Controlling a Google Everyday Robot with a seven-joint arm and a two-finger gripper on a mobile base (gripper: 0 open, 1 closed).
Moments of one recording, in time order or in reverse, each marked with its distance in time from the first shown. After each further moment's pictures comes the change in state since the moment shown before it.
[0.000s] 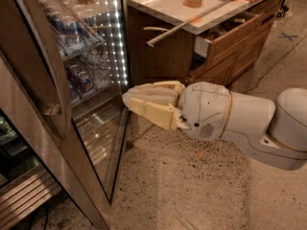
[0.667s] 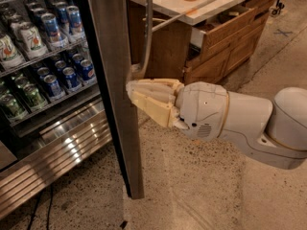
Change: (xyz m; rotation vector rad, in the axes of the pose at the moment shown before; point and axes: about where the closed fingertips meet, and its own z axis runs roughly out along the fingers) arm 0.000 0.000 0.000 0.000 0.000 0.000
